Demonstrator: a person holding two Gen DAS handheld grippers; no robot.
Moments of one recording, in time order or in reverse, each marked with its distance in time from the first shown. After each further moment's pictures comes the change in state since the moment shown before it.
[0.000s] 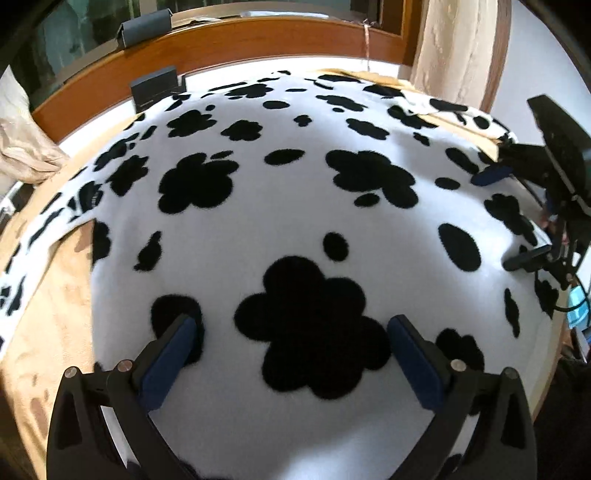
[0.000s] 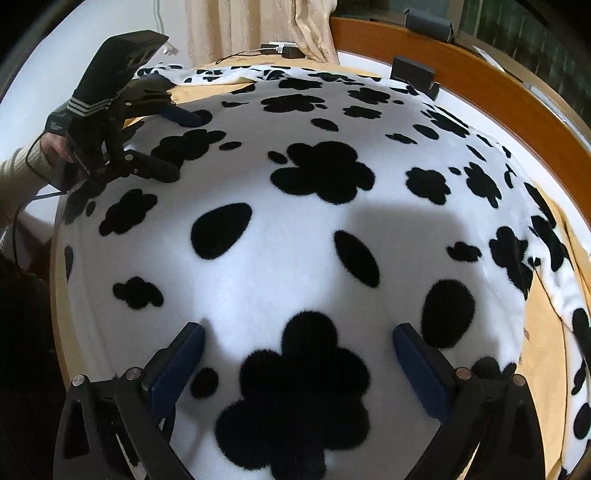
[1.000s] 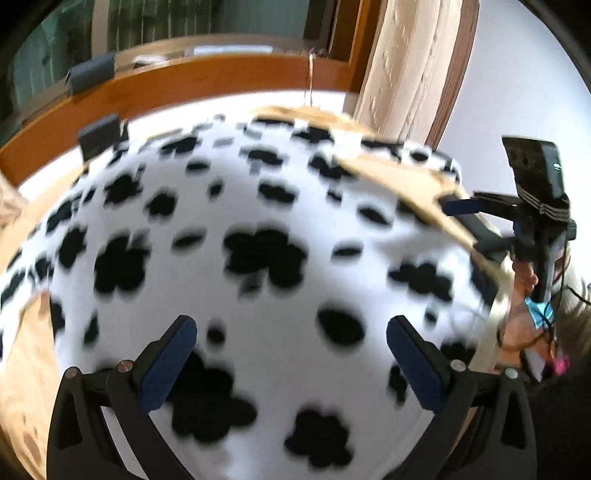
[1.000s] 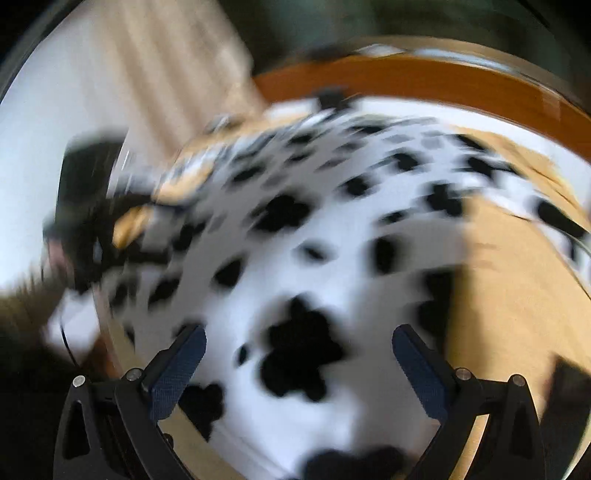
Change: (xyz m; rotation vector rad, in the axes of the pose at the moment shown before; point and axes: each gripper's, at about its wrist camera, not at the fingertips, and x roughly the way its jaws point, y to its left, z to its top) left arm -0.033 -0.051 0.065 0.038 -0.107 -0.203; right arm -0.092 -0.056 -0.068 0.523 -0.298 0.032
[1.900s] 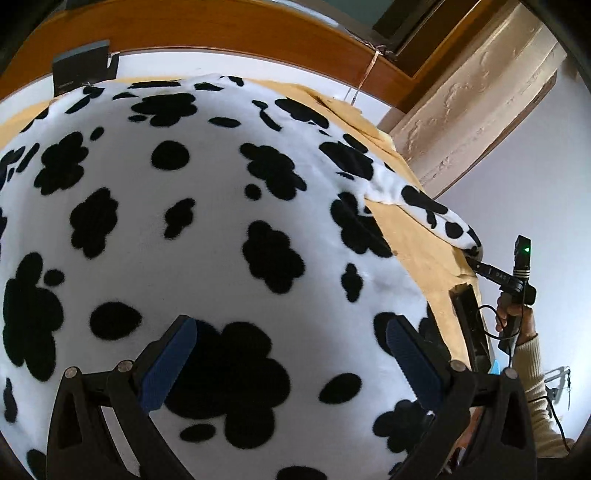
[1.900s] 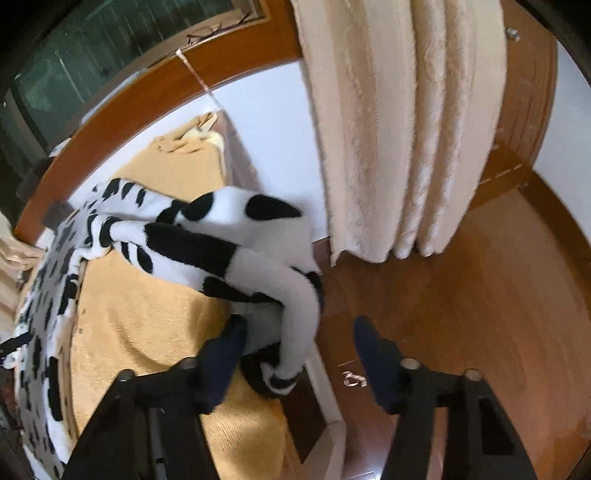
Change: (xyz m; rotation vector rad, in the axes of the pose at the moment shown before) left arm 0.105 0.038 0.074 -0.339 0.126 -0.122; right arm -0.073 -0.277 -0.038 0.542 0.028 -0.459
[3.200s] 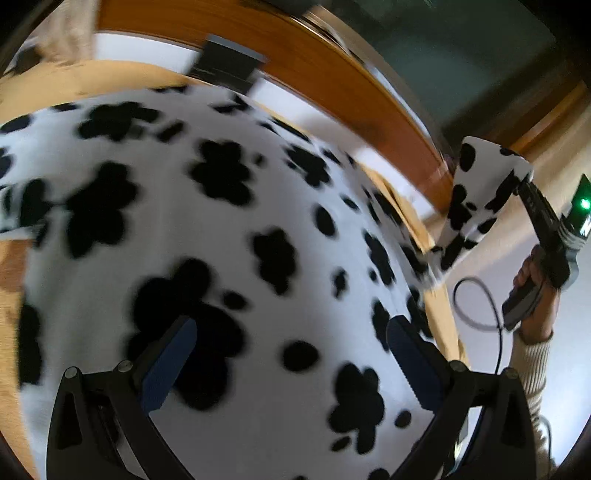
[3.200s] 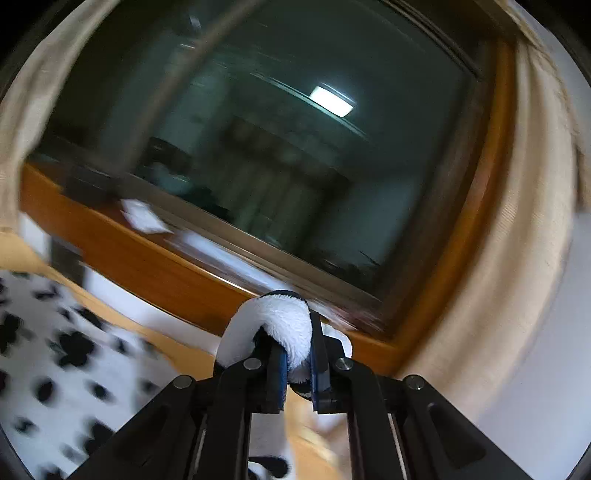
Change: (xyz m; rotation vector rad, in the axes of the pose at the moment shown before) left arm -0.065 0.147 -0.021 -0.355 -0.257 -0.030; right arm -0.039 0.430 0.102 -0.722 -0.811 -0.367
